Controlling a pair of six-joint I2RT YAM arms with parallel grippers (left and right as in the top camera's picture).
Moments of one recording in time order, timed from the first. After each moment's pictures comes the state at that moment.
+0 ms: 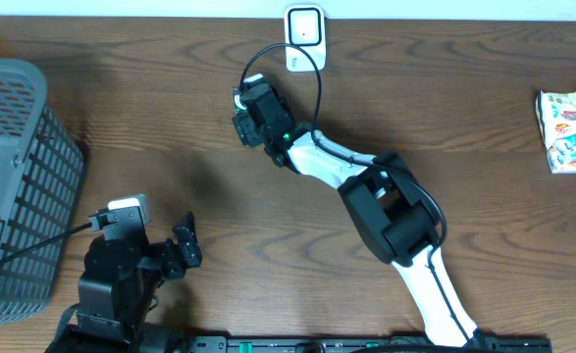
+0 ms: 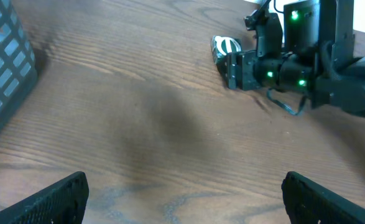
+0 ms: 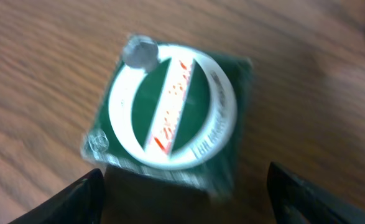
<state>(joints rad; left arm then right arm) -0.24 0.45 0.75 -0.91 -0.14 -0.36 0.68 2.40 1.69 -0.06 0.17 0.16</state>
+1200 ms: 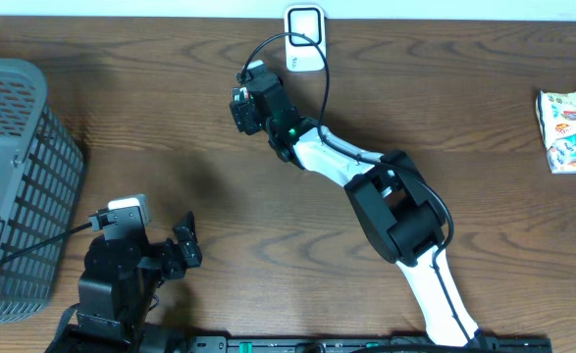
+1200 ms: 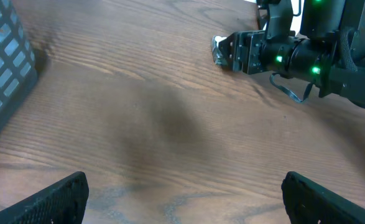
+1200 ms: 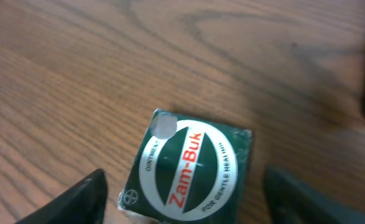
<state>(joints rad) -0.24 0.45 0.75 -0.91 -0.14 -0.36 0.65 2.39 1.69 0.11 0.09 0.17</state>
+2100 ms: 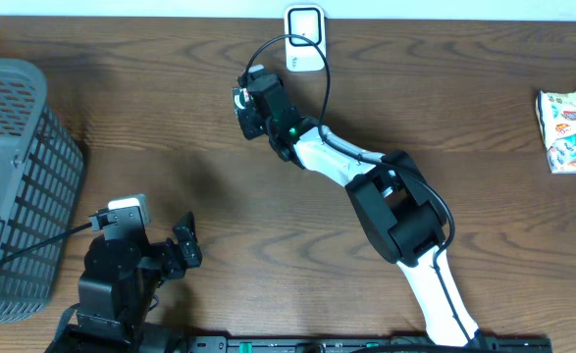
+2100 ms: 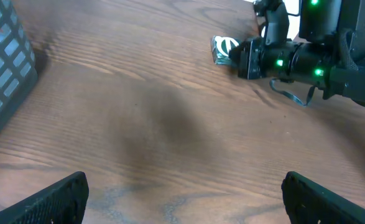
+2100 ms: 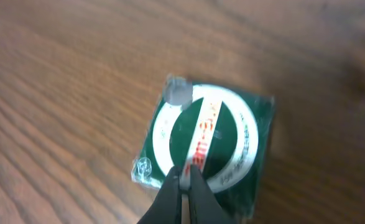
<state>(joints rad) -0.24 0.45 0.75 -0.91 -0.14 -0.36 0.65 2.39 1.69 0.01 0.01 0.23</state>
